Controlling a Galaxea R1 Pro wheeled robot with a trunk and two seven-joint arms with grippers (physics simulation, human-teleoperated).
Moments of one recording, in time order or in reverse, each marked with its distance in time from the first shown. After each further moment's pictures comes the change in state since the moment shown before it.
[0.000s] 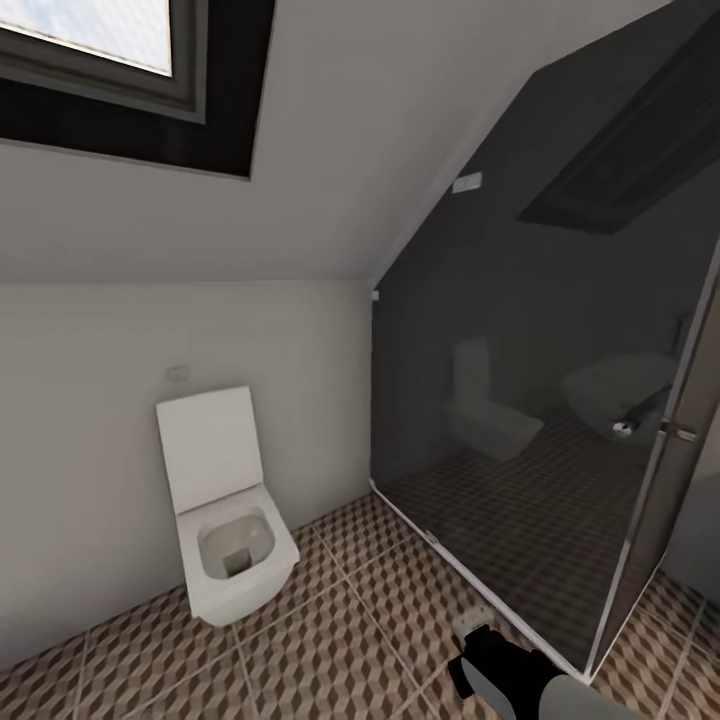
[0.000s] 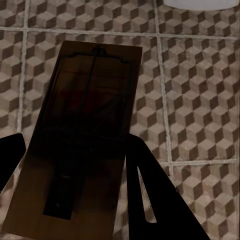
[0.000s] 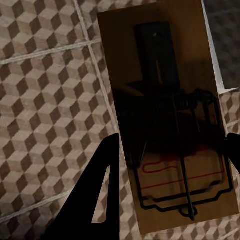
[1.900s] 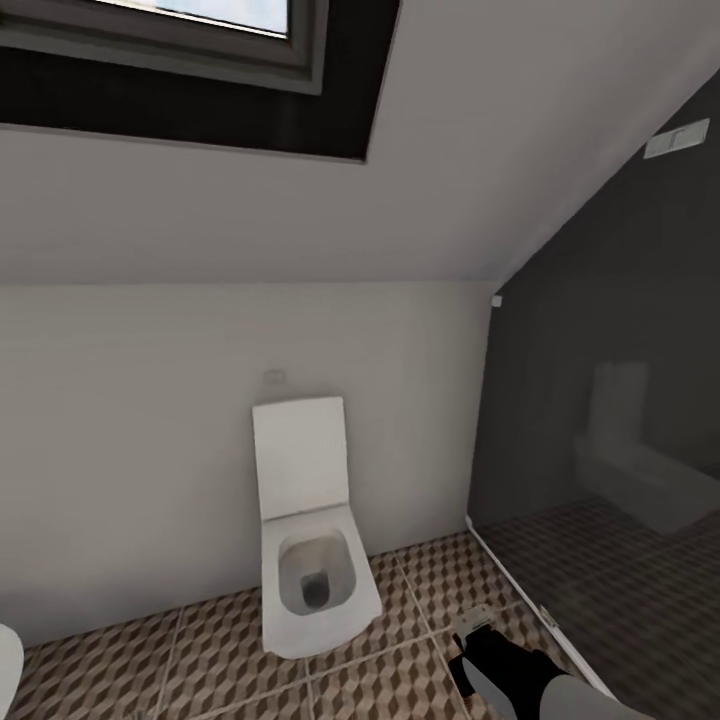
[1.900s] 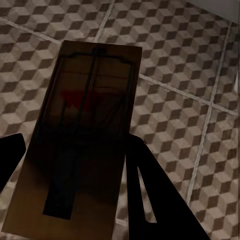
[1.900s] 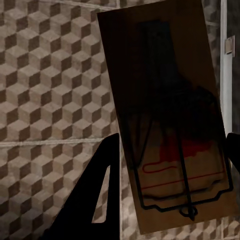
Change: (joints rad) left arm 0.000 0.008 -0.003 0.002 0.083 -0.001 0.005; right arm 0.000 -0.003 -0.002 0.002 0.003 -0.008 -0.003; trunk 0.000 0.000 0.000
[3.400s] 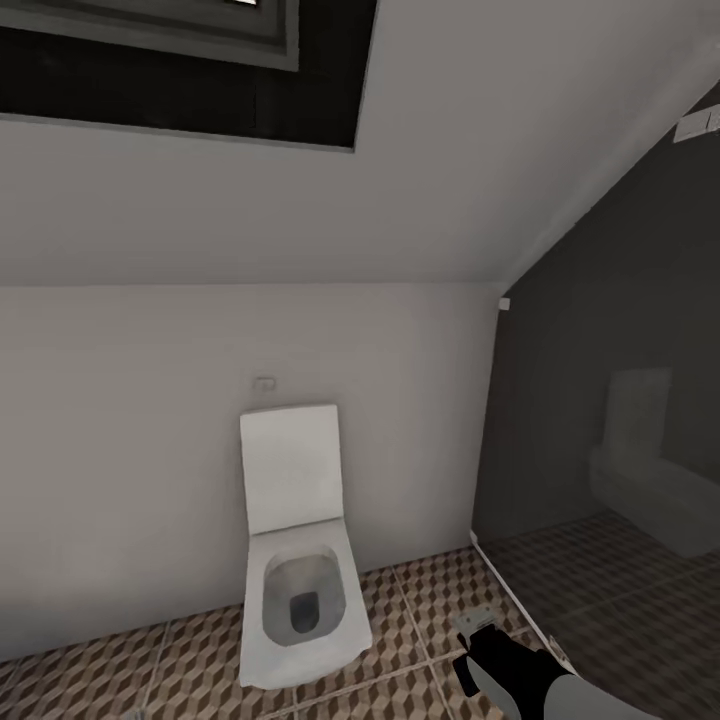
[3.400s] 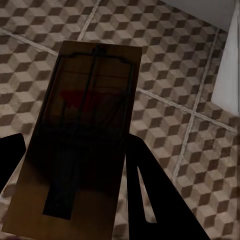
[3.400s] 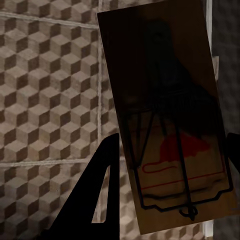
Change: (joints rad) left arm 0.000 -0.008 0.000 -0.001 -0.003 -0.001 0.004; right arm 0.000 -0.011 -0.008 0.002 0.002 0.000 -0.002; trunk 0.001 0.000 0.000
